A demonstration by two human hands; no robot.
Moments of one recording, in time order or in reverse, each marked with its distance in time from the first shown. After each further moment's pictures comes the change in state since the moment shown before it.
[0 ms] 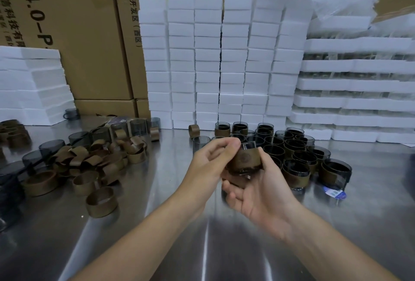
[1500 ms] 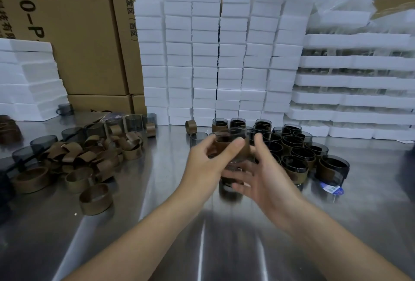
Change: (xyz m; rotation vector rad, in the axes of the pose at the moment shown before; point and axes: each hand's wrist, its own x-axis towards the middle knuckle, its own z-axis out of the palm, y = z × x) left_hand 0.003 -0.006 0.002 0.063 0.055 0.141; right_hand 0.012 -0.005 -0.013 -0.355 0.044 -0.285
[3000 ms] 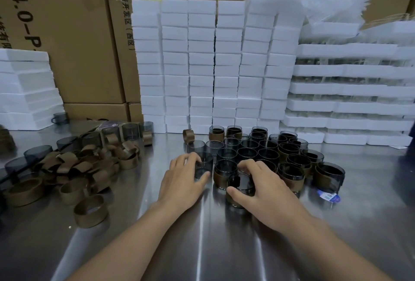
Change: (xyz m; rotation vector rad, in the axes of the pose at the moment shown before) left_hand 0.044 -0.078 -0.063 1.191 0.012 0.049; right_hand 0.017 0.019 -0.048 -1.334 0.058 -0.373
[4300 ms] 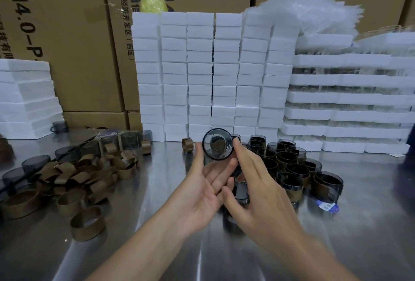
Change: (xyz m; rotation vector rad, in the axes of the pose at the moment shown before) left_hand -0.029 0.088 -0.057 -1.882 -0.381 -0.484; right_hand -0.016 -0.034 -0.008 0.076 0.367 -0.336
